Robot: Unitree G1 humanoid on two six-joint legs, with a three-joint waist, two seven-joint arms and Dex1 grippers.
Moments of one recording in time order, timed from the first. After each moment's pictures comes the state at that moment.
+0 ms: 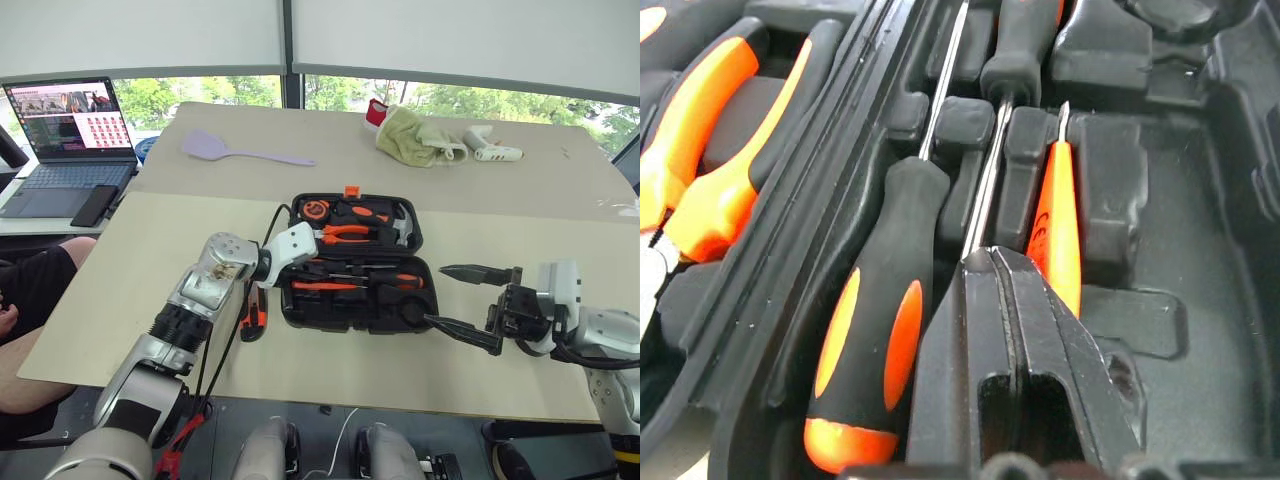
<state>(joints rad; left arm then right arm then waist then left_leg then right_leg) -0.74 0.44 -0.33 0.29 -0.06 0.32 -1.14 -0.02 -0.76 -0.25 -0.25 0.60 0.14 1.15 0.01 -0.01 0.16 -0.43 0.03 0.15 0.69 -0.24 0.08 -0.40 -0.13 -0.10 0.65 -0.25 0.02</state>
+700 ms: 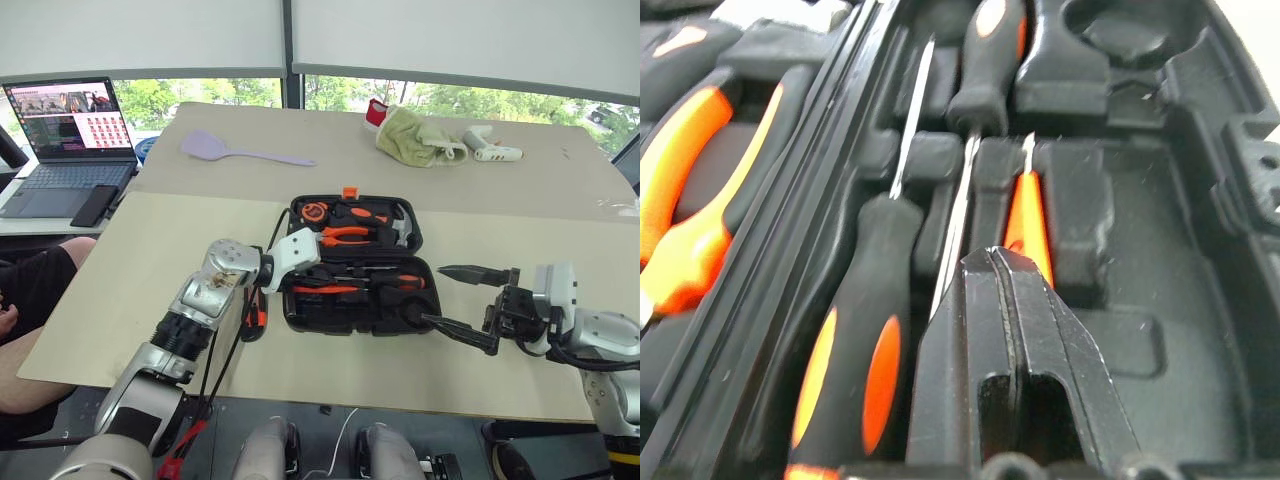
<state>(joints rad) -0.69 0.42 -0.31 0.25 -0.10 0.27 -1.14 -0.02 -0.73 -0.25 -0.25 0.57 0.12 1.14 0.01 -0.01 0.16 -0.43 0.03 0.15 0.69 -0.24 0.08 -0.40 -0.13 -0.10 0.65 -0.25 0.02</state>
